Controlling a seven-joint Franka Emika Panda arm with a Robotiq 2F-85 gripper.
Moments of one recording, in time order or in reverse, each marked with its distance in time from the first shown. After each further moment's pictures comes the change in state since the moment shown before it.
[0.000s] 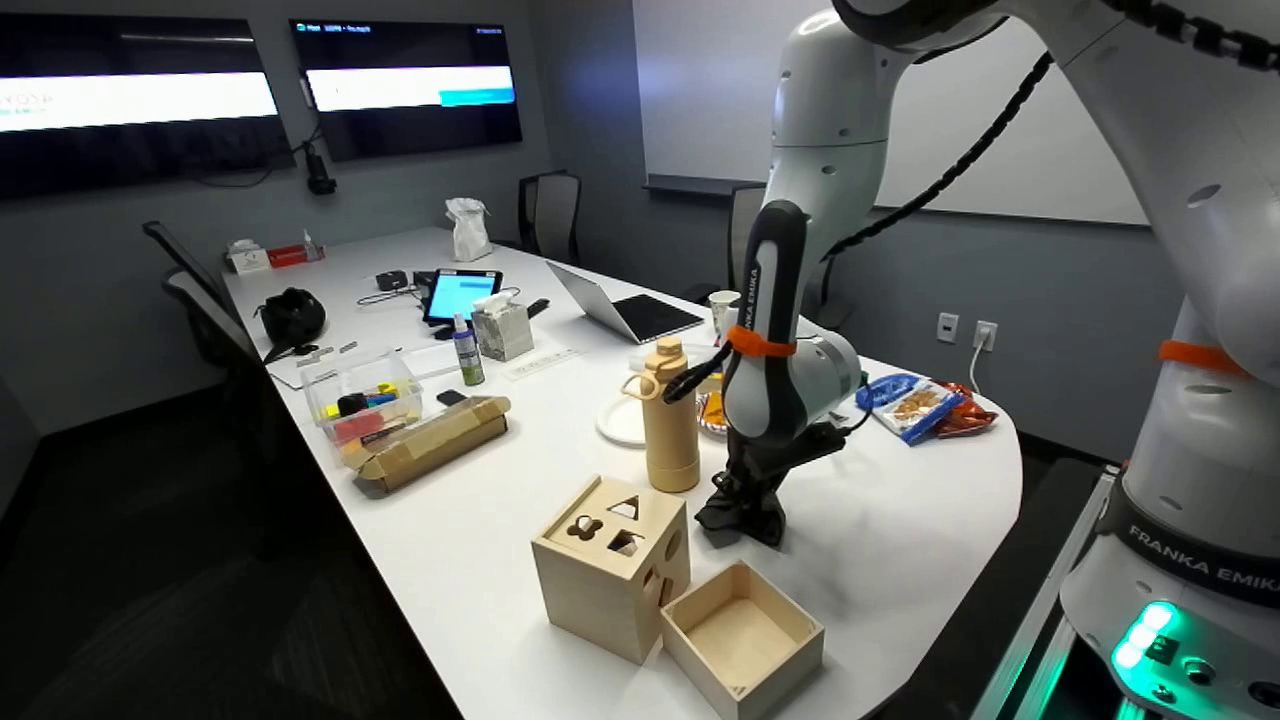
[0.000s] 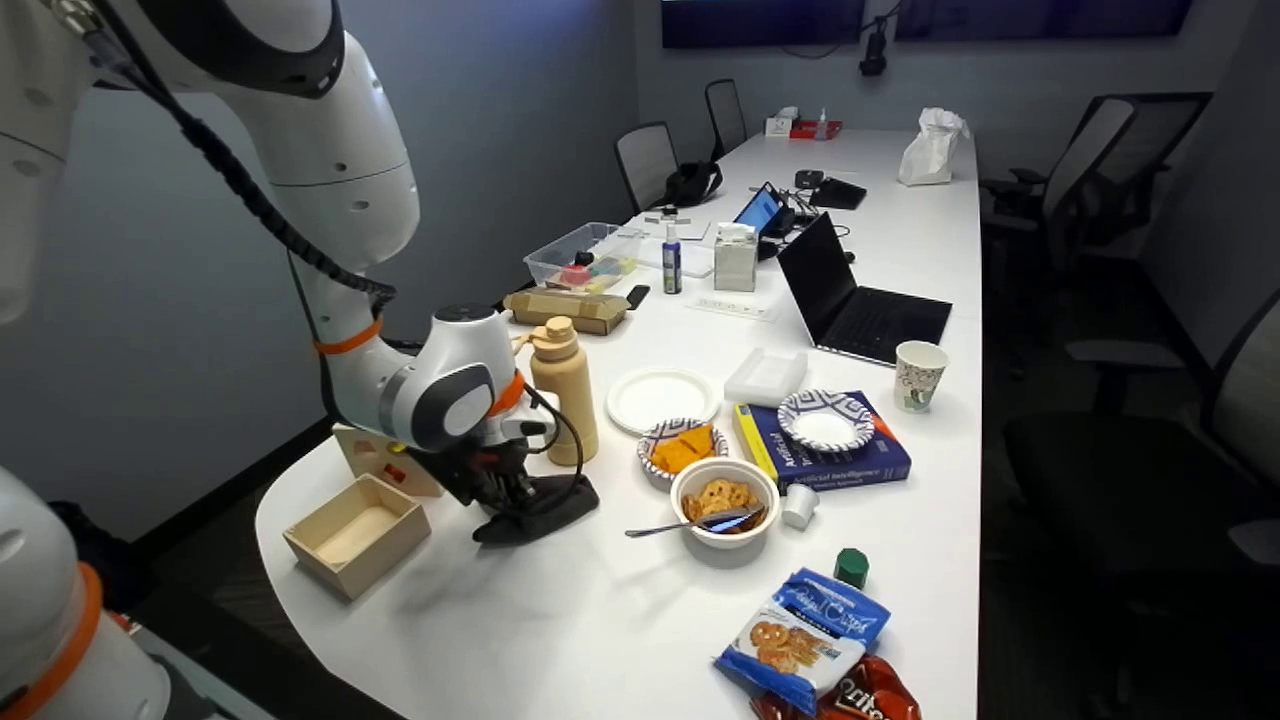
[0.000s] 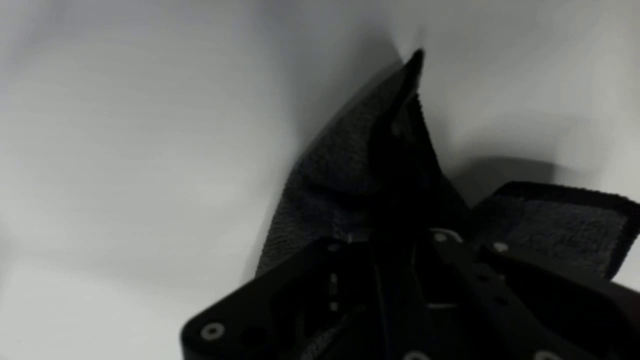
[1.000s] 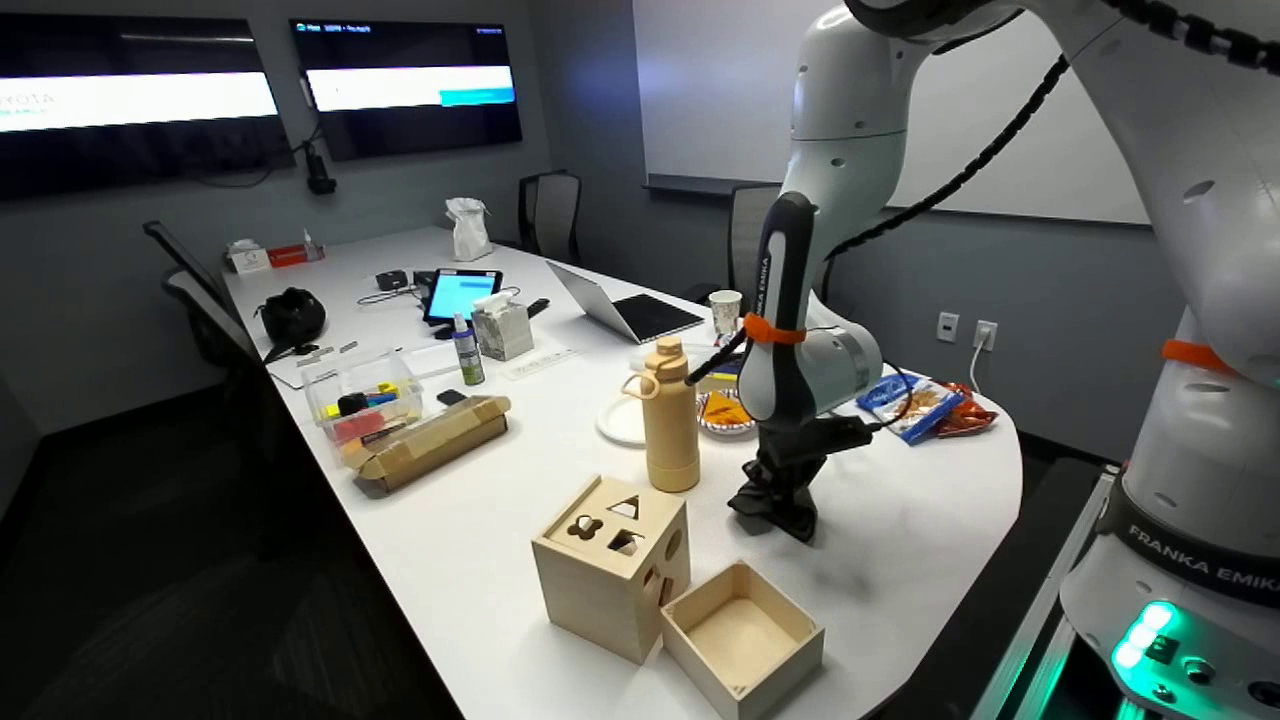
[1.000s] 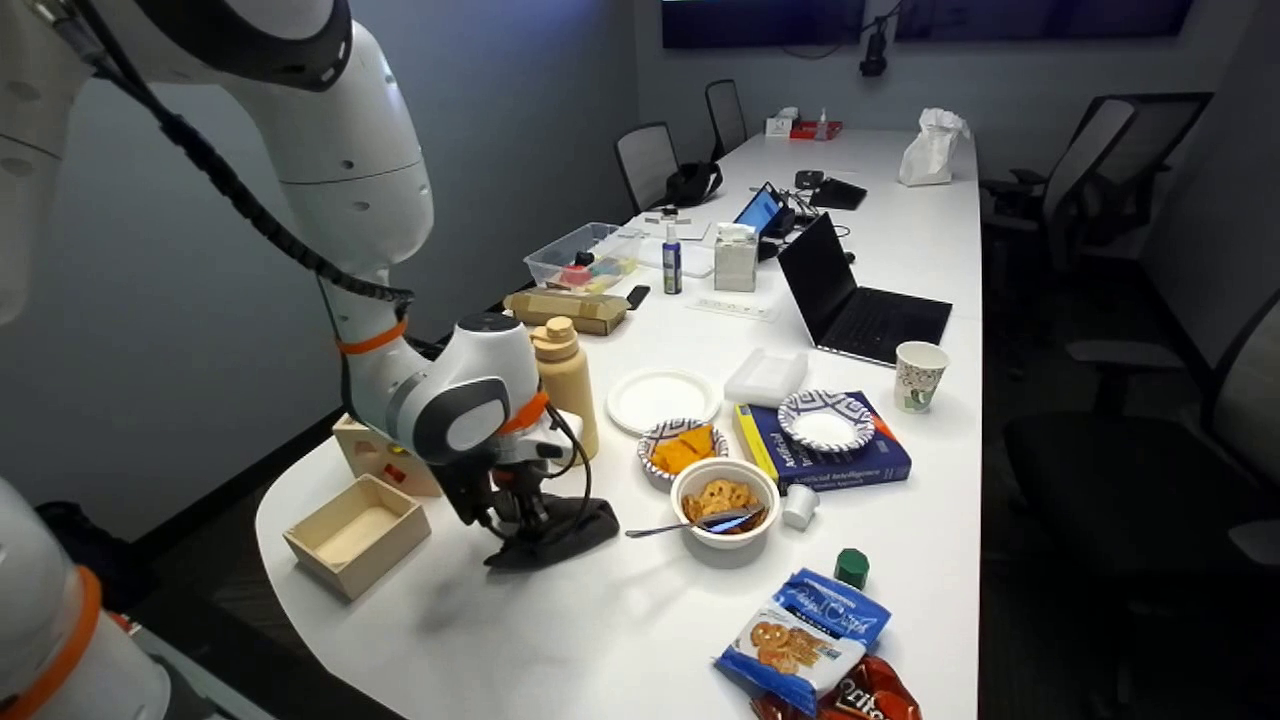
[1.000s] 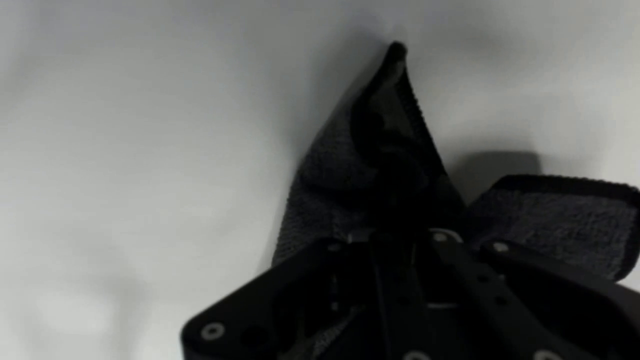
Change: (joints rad) arm -0.057 -0.023 -0.032 -0.044 0.104 -0.029 -0.001
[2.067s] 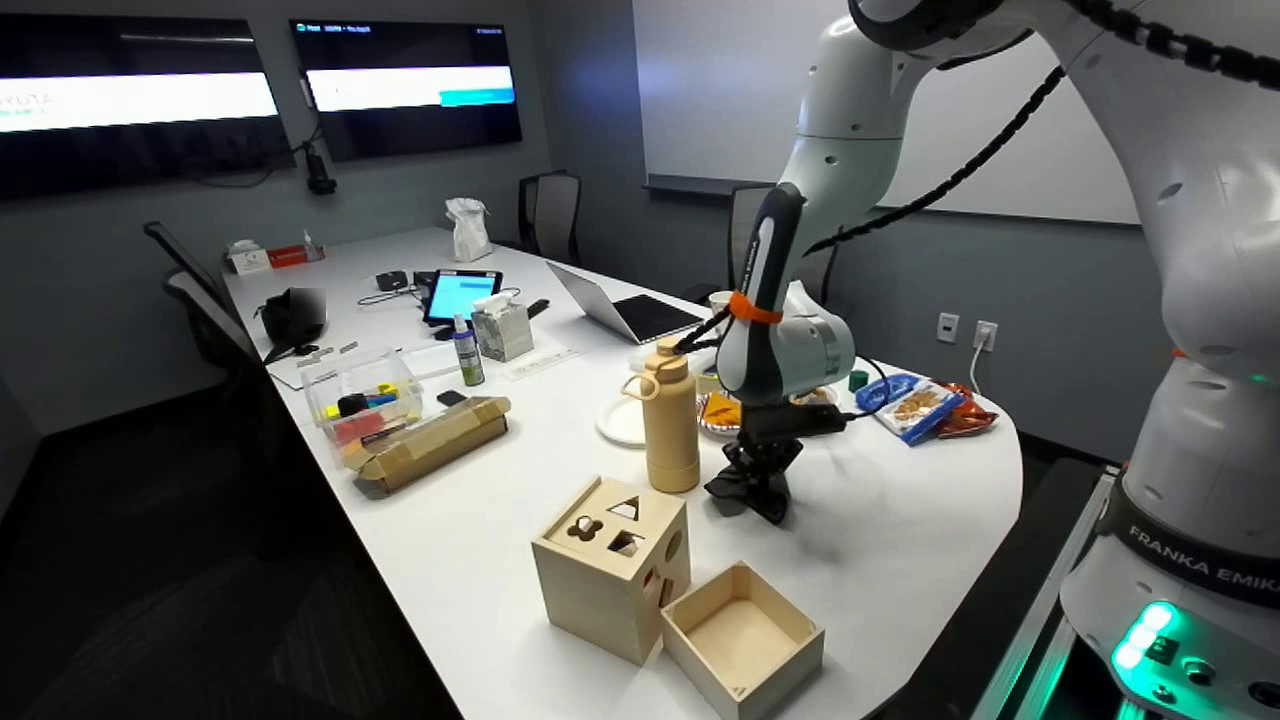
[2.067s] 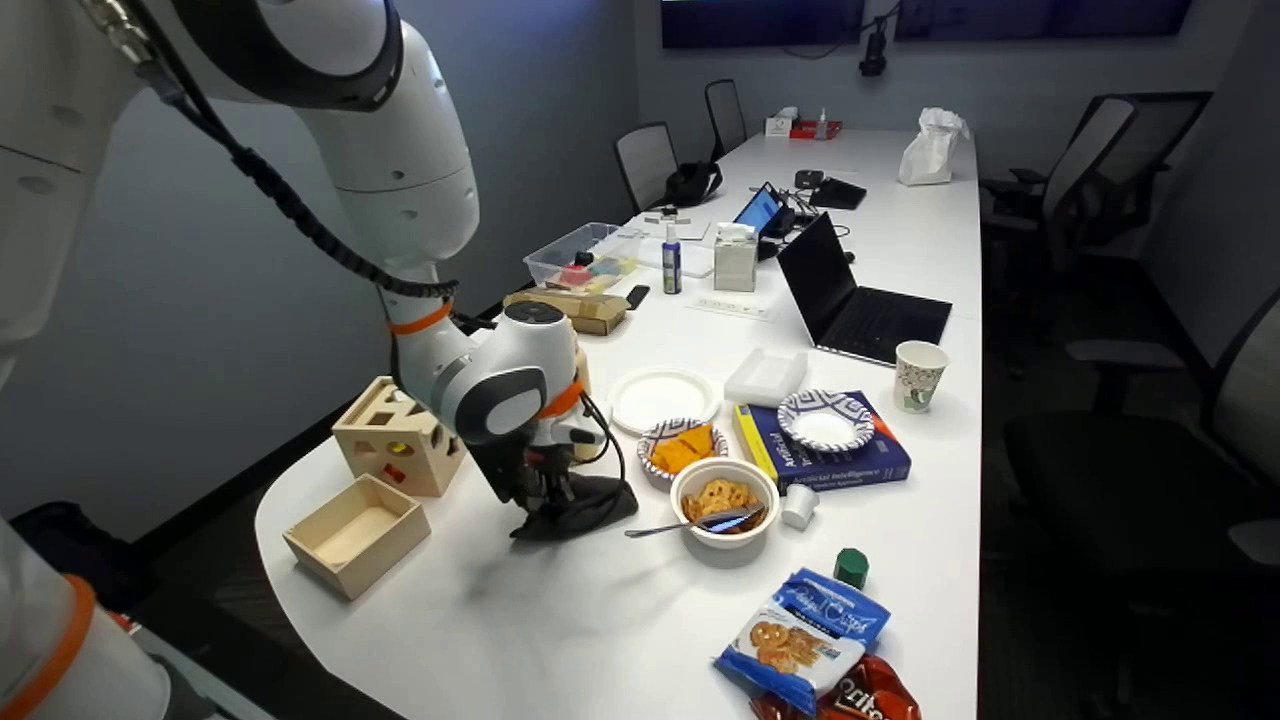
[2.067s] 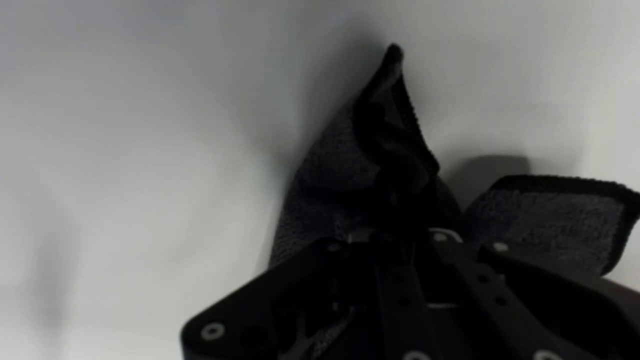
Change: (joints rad) arm -0.177 0.043 0.123 0.137 0.019 -0.074 -0.078
